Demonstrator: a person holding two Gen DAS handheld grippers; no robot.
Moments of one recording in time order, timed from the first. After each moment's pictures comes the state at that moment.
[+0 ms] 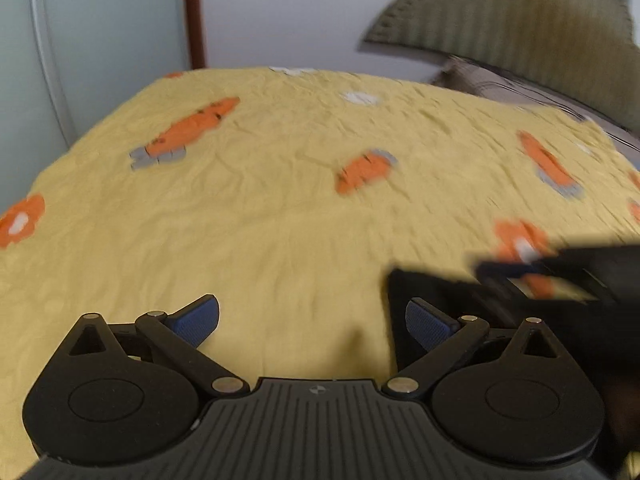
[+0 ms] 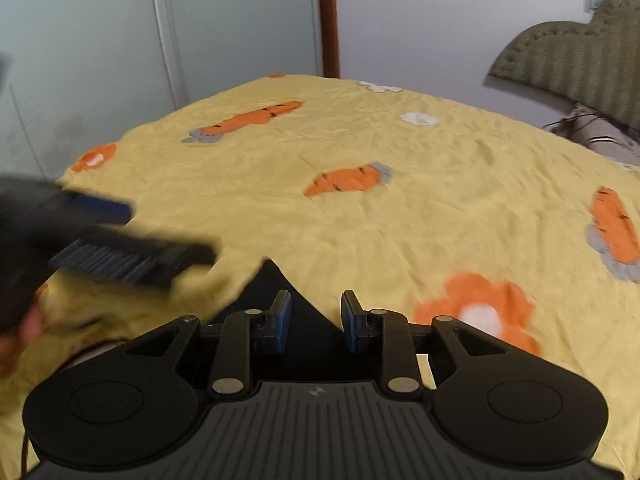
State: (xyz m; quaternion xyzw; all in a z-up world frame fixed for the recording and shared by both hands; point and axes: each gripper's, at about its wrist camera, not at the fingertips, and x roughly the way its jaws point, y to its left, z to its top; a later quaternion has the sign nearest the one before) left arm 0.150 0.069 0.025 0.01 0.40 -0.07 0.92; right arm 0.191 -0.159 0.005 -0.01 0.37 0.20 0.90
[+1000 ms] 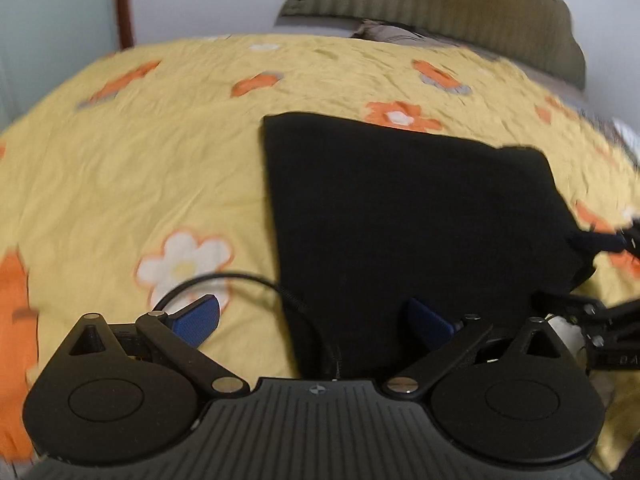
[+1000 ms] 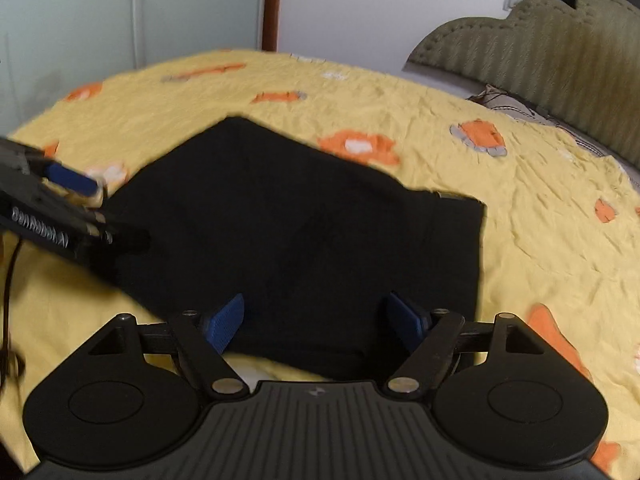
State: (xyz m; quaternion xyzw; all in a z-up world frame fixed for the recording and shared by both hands) left arm 0.027 0.034 -0.022 0.02 0.41 -0.16 0.90; right arm -0.033 -0.226 -0.009 -0.09 0.37 0.07 0.92
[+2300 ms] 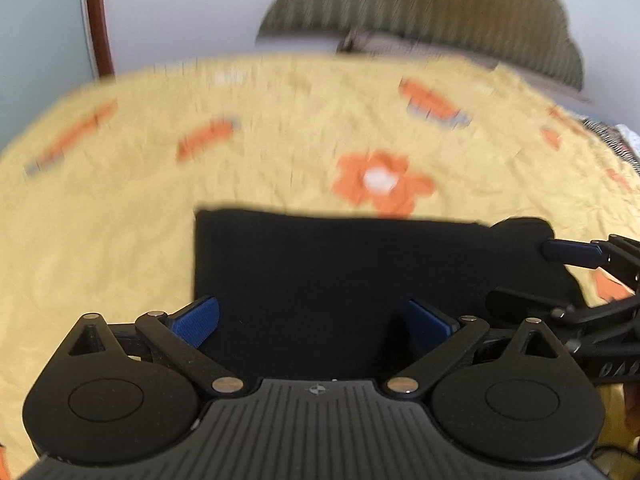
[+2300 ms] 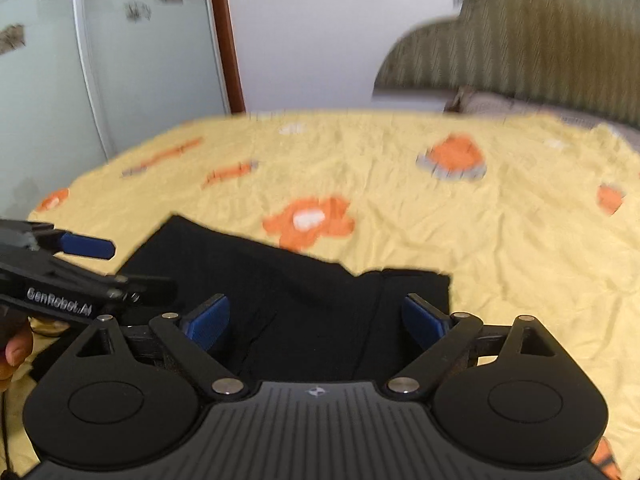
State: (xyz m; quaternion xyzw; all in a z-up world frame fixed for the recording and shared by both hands) left arm 0.122 -0.044 -0.015 0.05 0.41 -0.17 0.89; right arm 0.055 -0.278 -0.013 0.05 0.33 0.07 0.94
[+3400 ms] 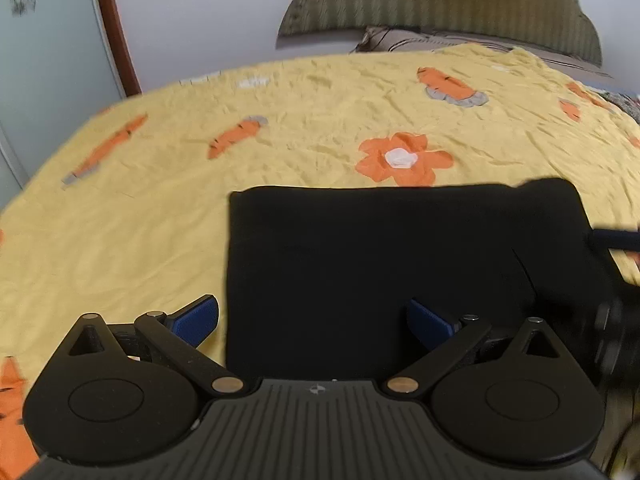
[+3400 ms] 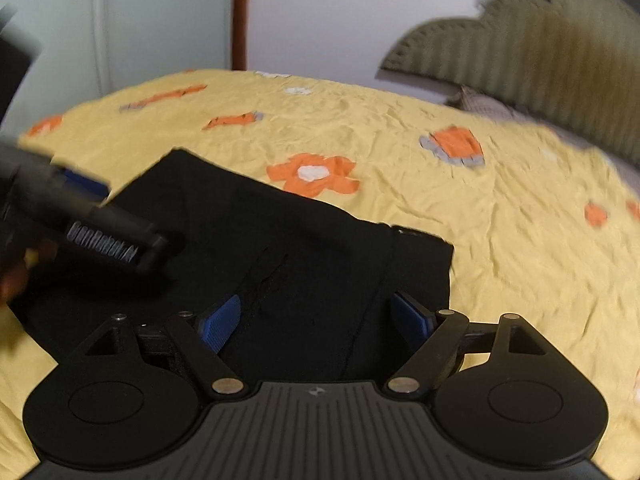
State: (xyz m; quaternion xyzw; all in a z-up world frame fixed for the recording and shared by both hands) left arm 0.072 -0.035 -0.010 0.12 0.36 -0.13 0.92; right arm 0.014 -0.257 -0.004 0.00 0.34 0.05 0.94
